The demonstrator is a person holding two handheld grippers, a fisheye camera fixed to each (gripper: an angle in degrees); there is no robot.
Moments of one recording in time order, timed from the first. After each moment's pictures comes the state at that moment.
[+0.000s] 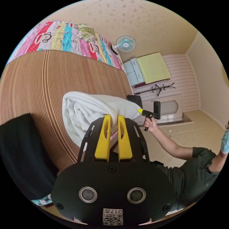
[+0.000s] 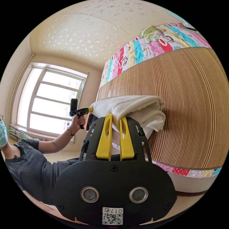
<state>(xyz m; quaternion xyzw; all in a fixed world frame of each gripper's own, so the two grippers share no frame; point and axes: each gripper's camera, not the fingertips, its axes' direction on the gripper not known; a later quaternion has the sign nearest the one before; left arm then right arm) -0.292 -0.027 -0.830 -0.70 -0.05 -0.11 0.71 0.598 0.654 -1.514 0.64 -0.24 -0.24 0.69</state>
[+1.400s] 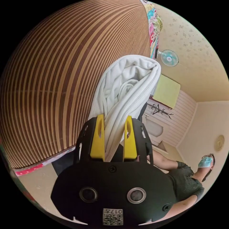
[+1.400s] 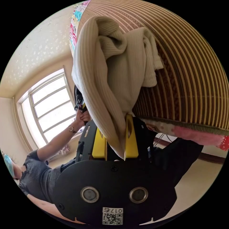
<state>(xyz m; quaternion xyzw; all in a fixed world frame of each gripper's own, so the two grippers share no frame) -0.592 0.072 -0.812 -0.66 -0.12 -0.41 0.62 0.540 0.555 -1.449 0.40 -0.41 -0.18 0.80</state>
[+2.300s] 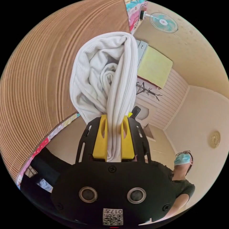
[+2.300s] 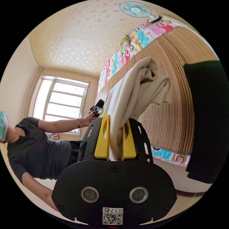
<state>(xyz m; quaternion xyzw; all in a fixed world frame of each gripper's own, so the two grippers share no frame) -0.425 0.368 -0.435 -0.71 0.08 -0.42 0.56 0.824 0.958 -1.495 0.63 -0.29 -0.26 0.67</state>
